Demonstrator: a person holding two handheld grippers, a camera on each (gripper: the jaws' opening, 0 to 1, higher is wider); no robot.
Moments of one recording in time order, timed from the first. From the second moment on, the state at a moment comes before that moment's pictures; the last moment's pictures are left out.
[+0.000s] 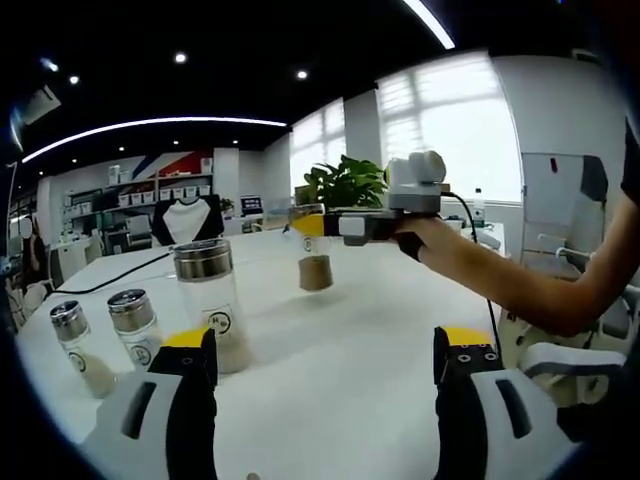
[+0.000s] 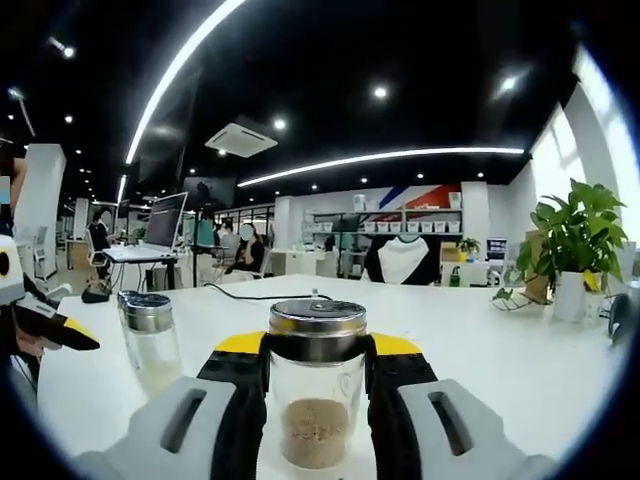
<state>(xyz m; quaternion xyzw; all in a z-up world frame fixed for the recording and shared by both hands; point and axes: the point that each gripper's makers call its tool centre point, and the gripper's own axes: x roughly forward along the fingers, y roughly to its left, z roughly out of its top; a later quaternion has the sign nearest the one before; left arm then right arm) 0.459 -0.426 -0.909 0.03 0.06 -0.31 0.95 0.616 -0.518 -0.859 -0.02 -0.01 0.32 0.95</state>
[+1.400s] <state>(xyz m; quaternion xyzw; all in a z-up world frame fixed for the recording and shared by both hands) 0.466 -0.436 -0.920 0.02 0.07 -0.33 0.94 0.541 -0.472 -0.864 0.02 -0.01 0.40 0.91</state>
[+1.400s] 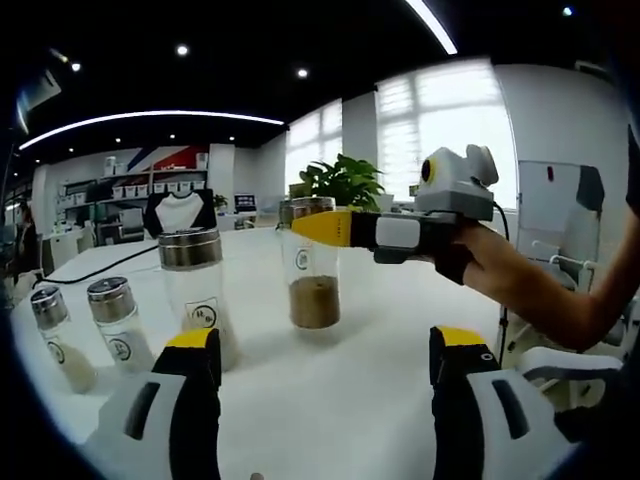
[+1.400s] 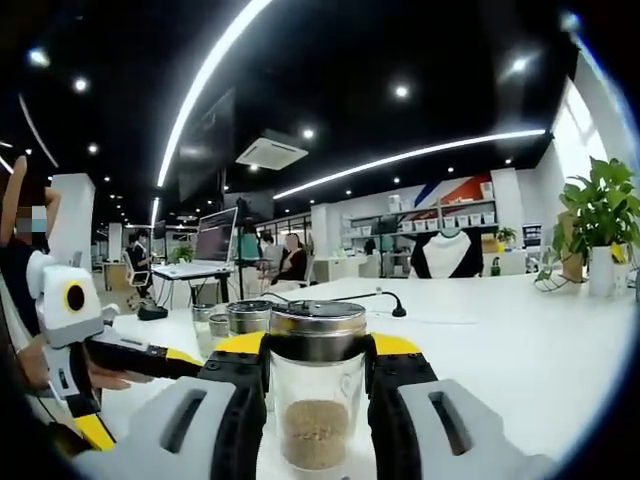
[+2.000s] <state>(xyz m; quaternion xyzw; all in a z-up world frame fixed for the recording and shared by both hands) 0.475 -0.426 -0.915 0.03 0.06 -0.32 0.95 0.513 -0.448 -0.860 0.03 -0.01 0.45 0.89</state>
